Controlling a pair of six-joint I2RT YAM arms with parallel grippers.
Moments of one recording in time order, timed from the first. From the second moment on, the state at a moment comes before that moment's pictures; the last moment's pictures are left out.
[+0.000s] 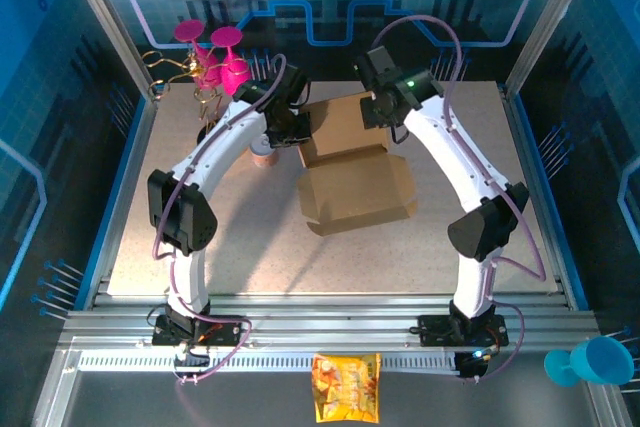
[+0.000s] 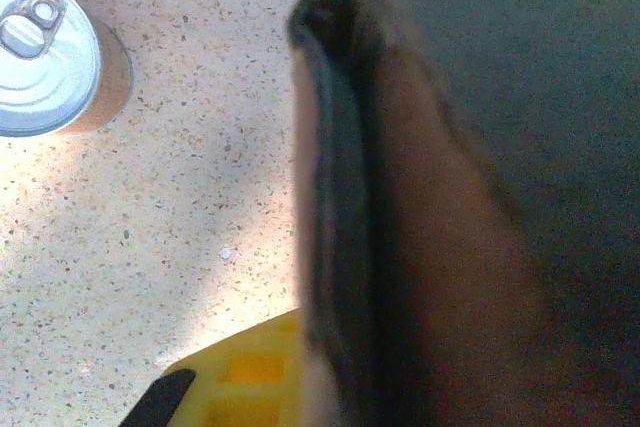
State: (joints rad) left arm -0.43 1.97 1.99 -1.15 0.05 -0.60; right arm 0.52 1.91 2.18 -1.31 0.38 0.31
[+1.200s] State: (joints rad) left arm -0.39 1.98 1.93 -1.08 0.04 -0.96; right arm 0.37 1.11 0.93 -0.62 -0.22 1.15
